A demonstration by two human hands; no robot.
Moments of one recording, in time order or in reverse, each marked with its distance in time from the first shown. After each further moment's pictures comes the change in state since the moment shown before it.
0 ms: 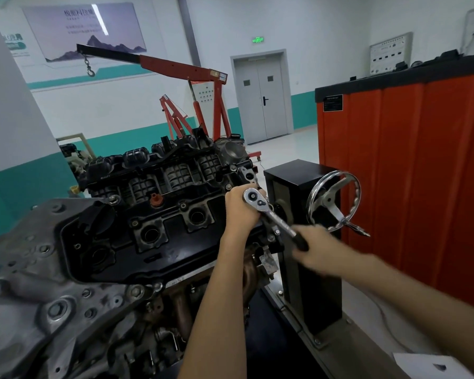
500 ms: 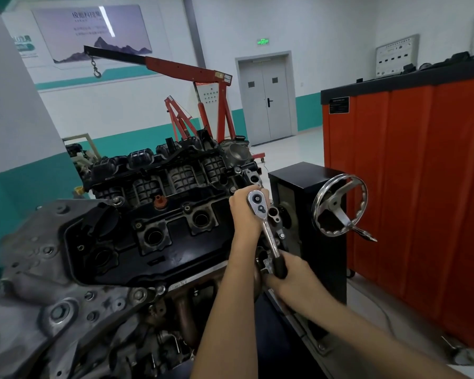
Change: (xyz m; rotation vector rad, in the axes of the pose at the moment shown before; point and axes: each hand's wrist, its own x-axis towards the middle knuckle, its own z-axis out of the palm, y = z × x) left_hand 0.000 0.009 0.008 -0.106 0.107 -0.063; right_hand -0.018 -0.035 0.063 0.468 0.116 0.067
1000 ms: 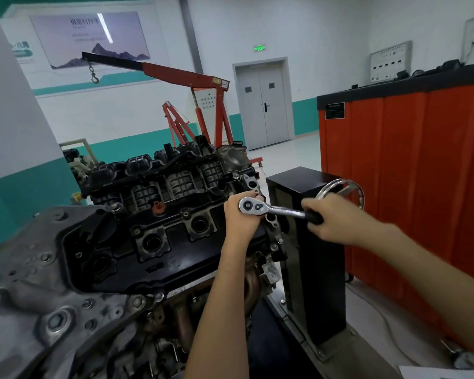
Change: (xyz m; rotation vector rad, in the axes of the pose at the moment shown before) left_hand 0.004 -0.009 -0.013 0.068 -0.086 0.055; right_hand 0.060 -0.025 -0.117 -0.881 -0.033 -0.229
